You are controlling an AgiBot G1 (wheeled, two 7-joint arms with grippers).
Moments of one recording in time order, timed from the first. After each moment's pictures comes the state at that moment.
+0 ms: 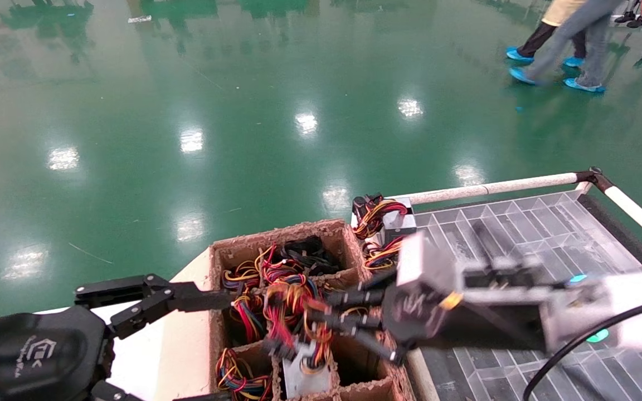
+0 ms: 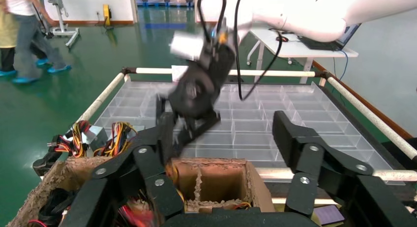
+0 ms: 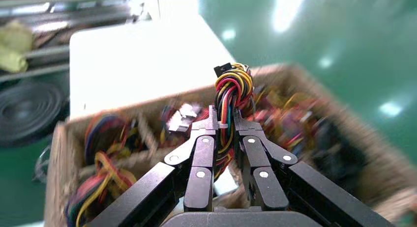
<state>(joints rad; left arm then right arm) -1.09 0.59 0.32 -1.27 0.70 1.48 -0.16 1.37 -0.88 -0.47 1.05 -1.17 -1.39 0.12</state>
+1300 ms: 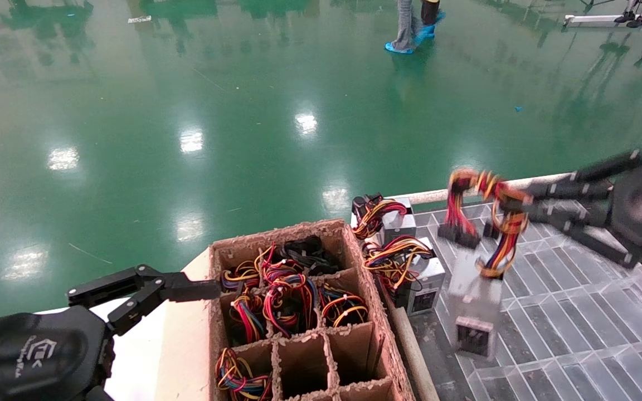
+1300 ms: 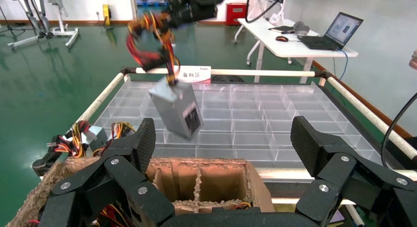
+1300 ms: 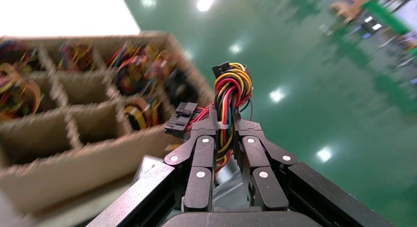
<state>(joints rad) -1.09 0.59 0.32 -1.27 0.70 1.48 -0.16 1.66 -0.55 -0.46 0.83 -1.15 -1.59 -0.12</state>
